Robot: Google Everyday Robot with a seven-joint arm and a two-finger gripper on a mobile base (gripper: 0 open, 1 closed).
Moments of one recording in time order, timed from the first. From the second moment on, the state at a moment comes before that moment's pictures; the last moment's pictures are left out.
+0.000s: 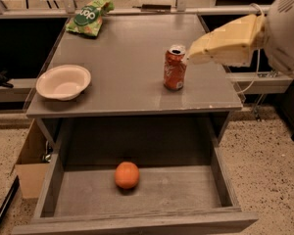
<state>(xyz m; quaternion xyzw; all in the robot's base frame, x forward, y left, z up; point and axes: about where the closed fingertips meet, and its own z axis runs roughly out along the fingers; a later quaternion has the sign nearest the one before) 0.368 -0.132 1.028 -0.96 0.18 -0.18 0.14</state>
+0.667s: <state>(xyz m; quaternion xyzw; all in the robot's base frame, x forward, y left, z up) 0.368 -0.132 1.028 -0.96 0.18 -0.18 0.14</state>
